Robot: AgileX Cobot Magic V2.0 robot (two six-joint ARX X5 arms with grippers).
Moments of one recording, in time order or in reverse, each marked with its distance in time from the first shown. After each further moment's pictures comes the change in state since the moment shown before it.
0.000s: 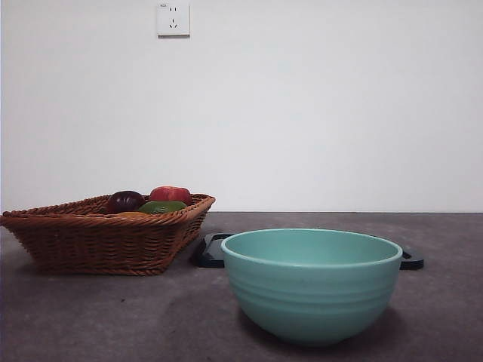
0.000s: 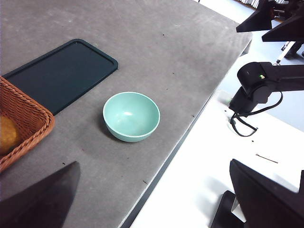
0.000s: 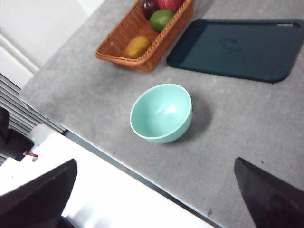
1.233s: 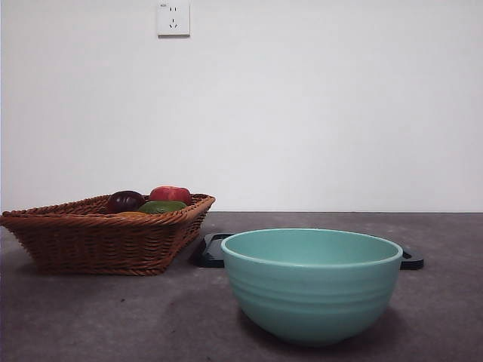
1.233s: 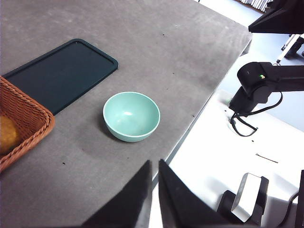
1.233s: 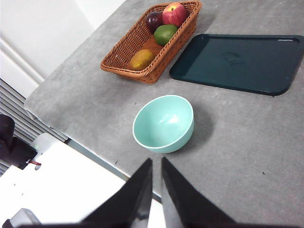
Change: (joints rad) left arm 0.000 0.000 0.000 -0.001 0.000 0.000; right arm 0.000 -0.016 0.000 0.027 0.007 -0.002
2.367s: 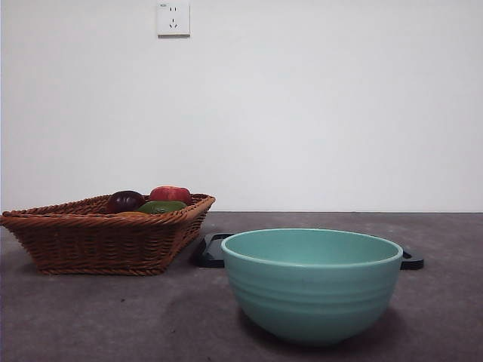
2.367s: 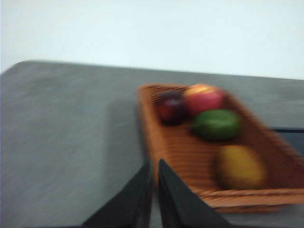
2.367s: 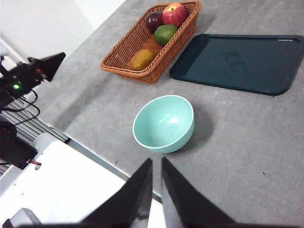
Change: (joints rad) left arm 0.534 -0.447 -1.116 1.128 -0.416 -0.191; right arm 0.000 0.000 0.000 0.000 0.000 0.000
